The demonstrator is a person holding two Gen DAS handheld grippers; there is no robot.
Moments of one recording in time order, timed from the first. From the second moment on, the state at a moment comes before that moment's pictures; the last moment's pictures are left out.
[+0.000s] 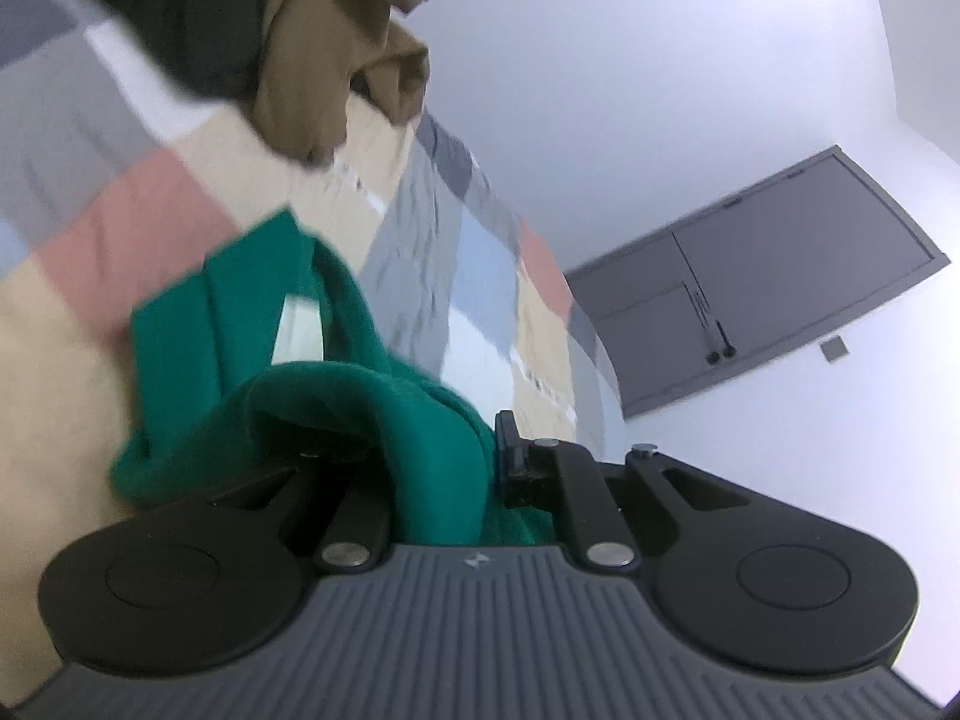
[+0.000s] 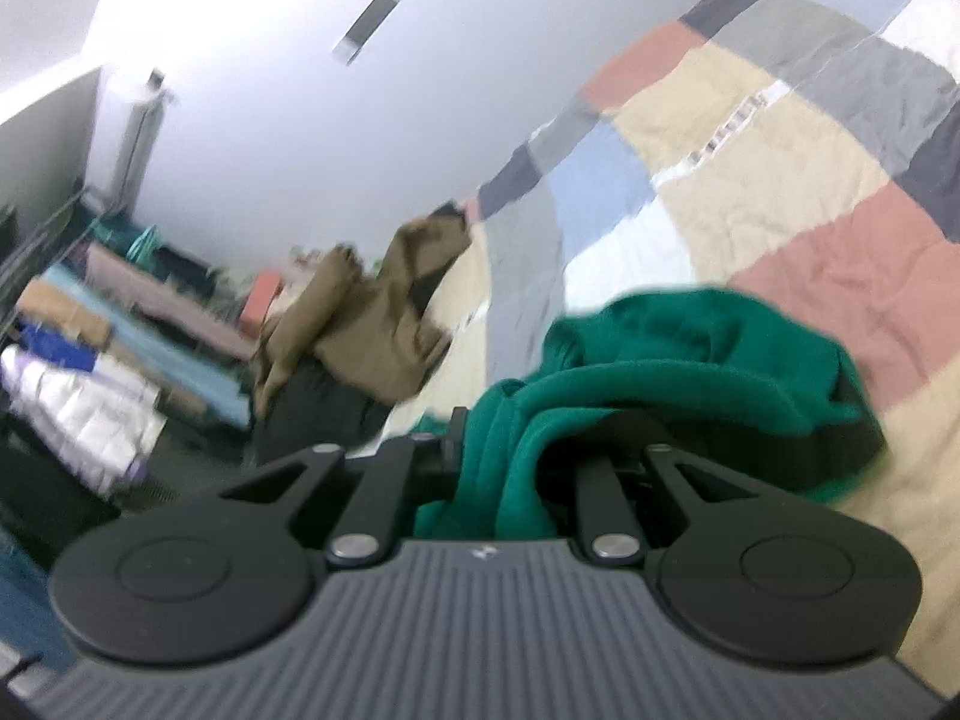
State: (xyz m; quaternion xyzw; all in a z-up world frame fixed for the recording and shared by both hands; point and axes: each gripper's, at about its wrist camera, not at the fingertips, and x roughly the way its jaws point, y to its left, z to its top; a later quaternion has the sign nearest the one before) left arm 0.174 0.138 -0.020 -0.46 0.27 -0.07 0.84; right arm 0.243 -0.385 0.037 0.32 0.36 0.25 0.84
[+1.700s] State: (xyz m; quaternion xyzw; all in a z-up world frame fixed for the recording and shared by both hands) left arm 0.193 0.123 -0.064 -0.30 0.18 0.00 0.94; right arm 0.273 -0.357 -0.025 0.24 0.21 0.25 0.91
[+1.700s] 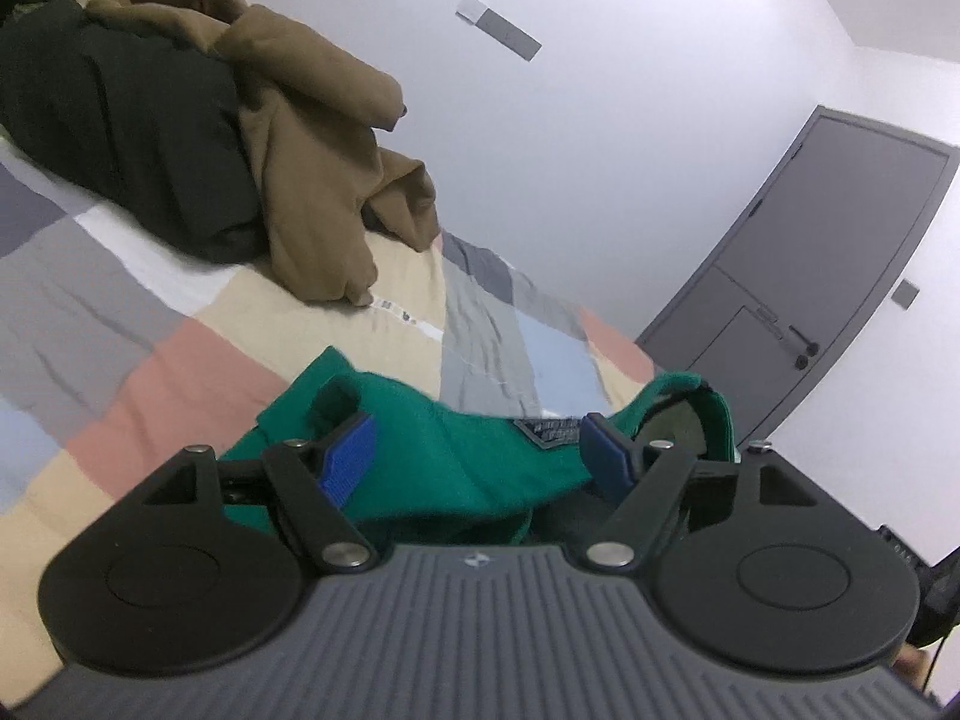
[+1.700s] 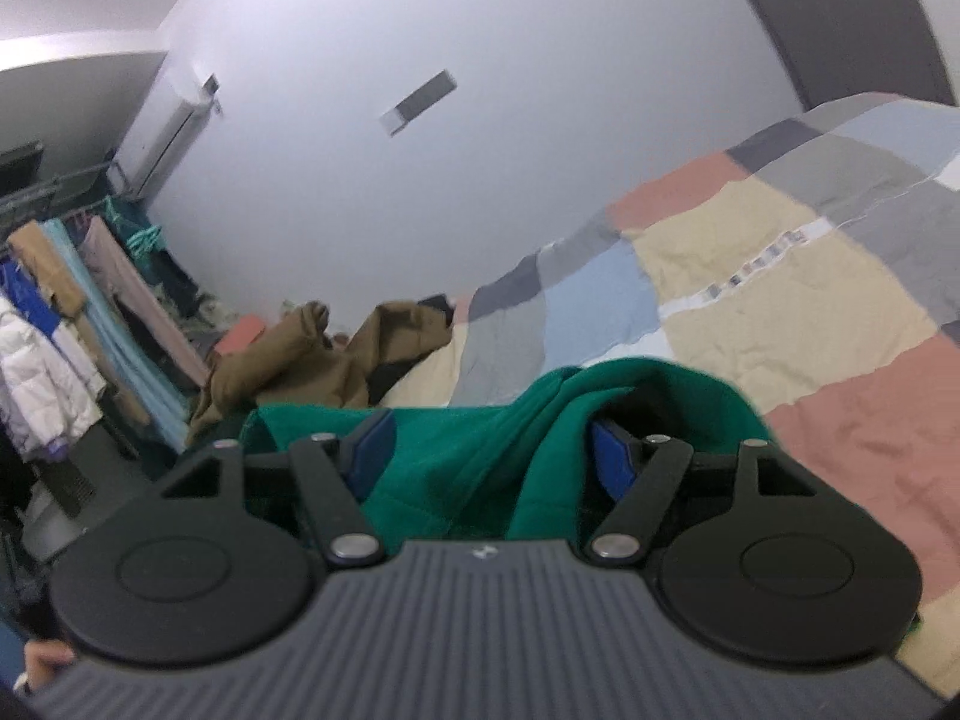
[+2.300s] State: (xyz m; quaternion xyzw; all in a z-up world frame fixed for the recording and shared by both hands) left arm 0.201 0.054 -0.096 -0.19 0.28 -0.01 0.94; right arm 0.231 -0.280 -0.040 0.06 0.22 0.34 0.91
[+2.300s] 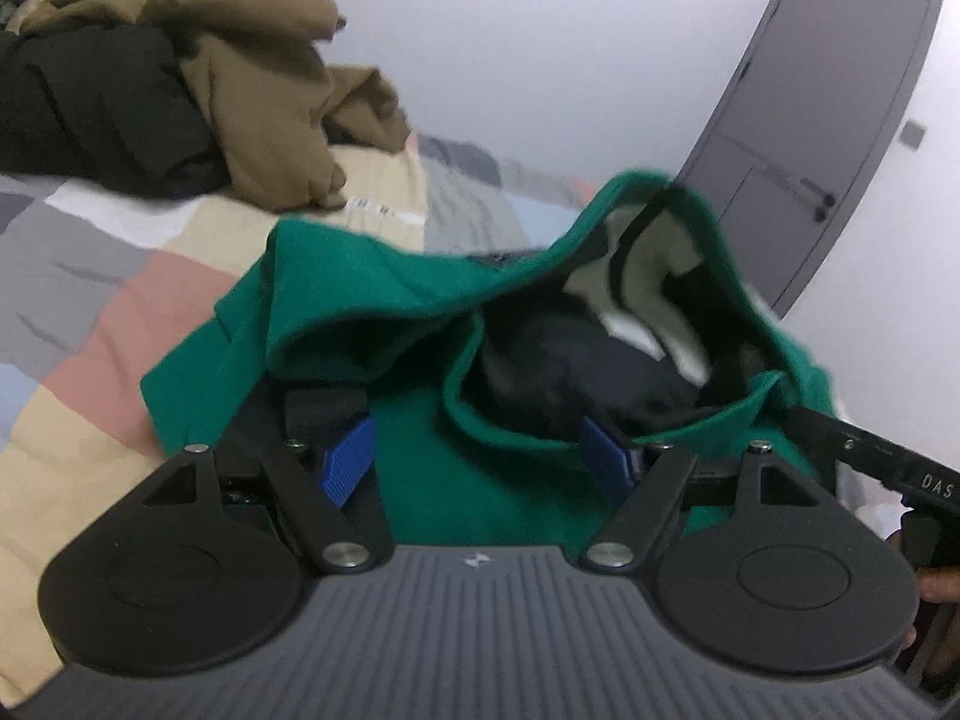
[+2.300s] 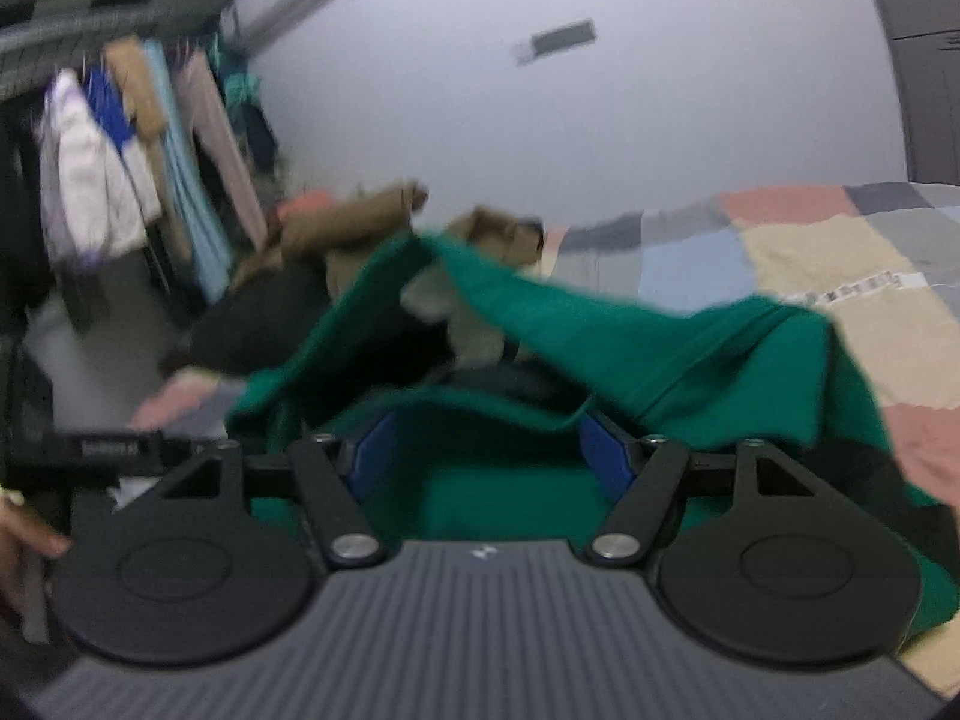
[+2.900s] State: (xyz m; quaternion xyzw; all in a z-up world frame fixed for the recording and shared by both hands) left arm 0.198 0.081 -0.102 -0.26 0.26 0.00 0.93; right arm 0.259 -0.211 -0.075 -0.08 0.23 0.30 0.92
